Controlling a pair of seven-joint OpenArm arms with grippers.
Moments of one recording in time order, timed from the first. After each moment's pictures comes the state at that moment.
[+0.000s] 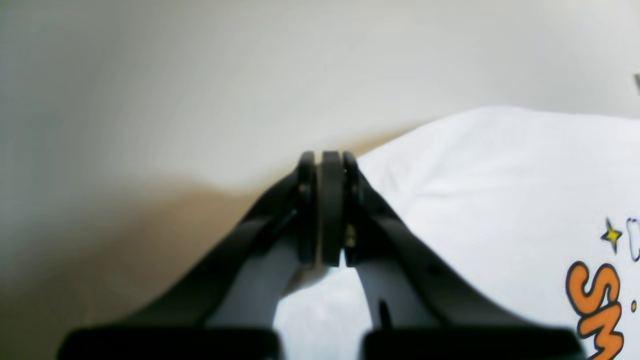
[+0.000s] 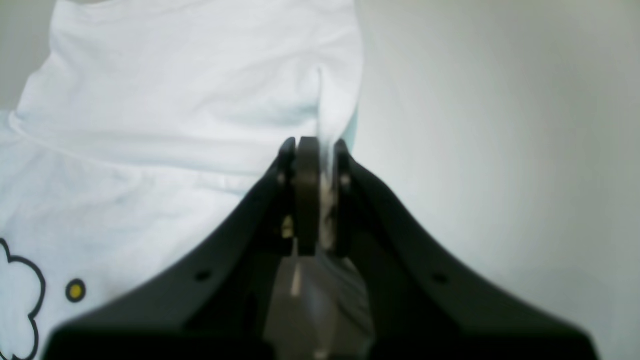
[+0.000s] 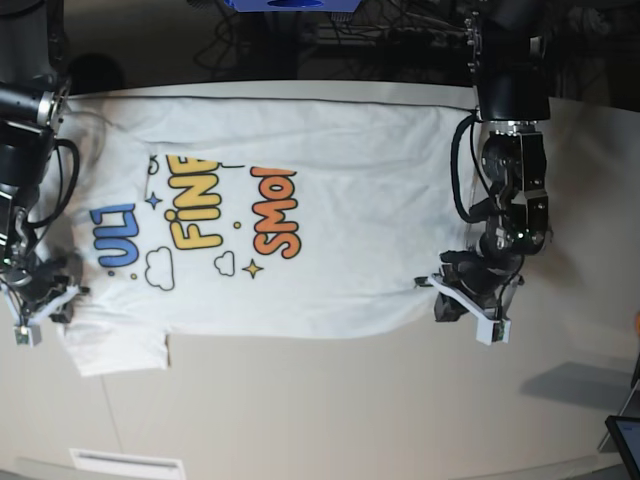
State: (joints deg) left arm -9.5 -15.6 -5.9 83.2 -25.7 -10.4 39.8; right arm 25.3 23.5 13.3 42.2 9.4 27.2 -19.7
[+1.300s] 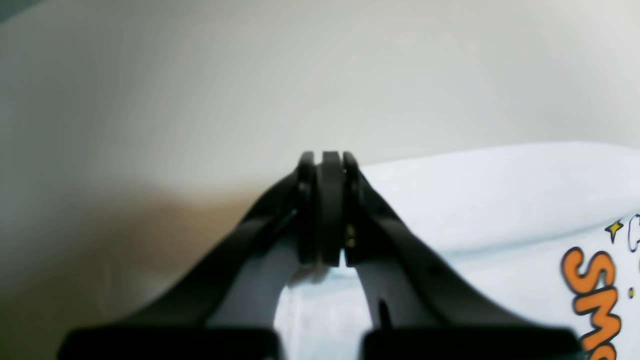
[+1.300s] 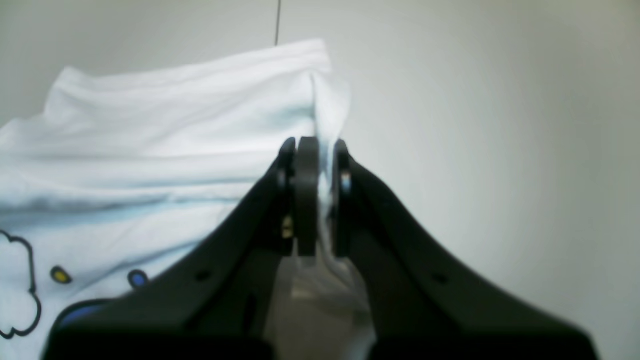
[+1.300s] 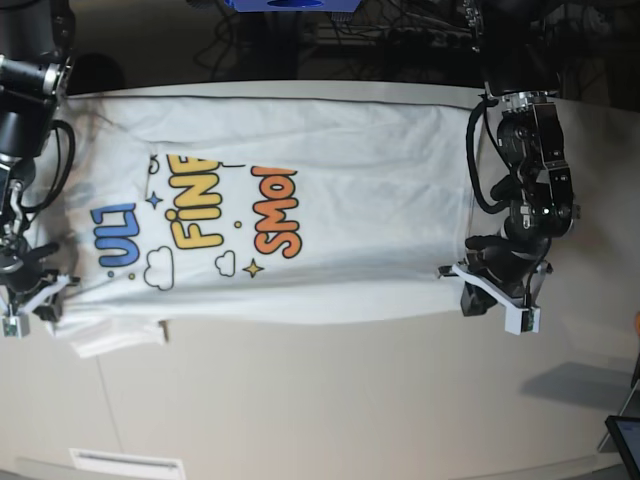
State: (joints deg) left arm -4.6 -15.9 -11.4 96.2 -25.1 -10.3 46.4; right arm 17.4 23.3 17.6 55.8 9.5 27.6 -19.9
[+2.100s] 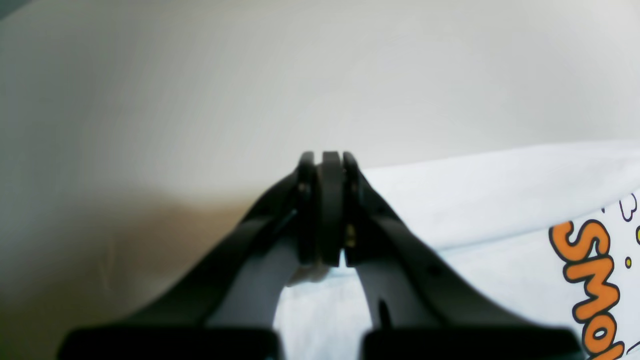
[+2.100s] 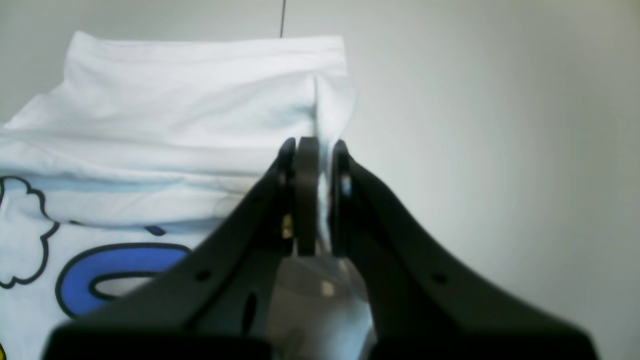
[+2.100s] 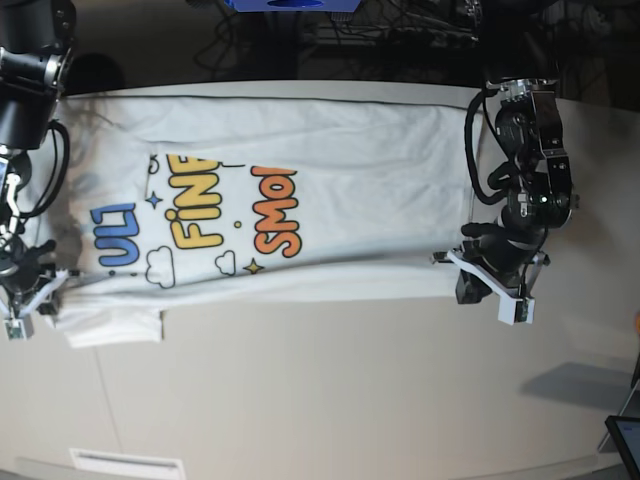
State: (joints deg) left arm -1.8 -16.0 -10.9 99.1 -25.0 -10.2 49.3; right arm 14.9 23.2 17.6 65.8 9.6 27.6 -32.8
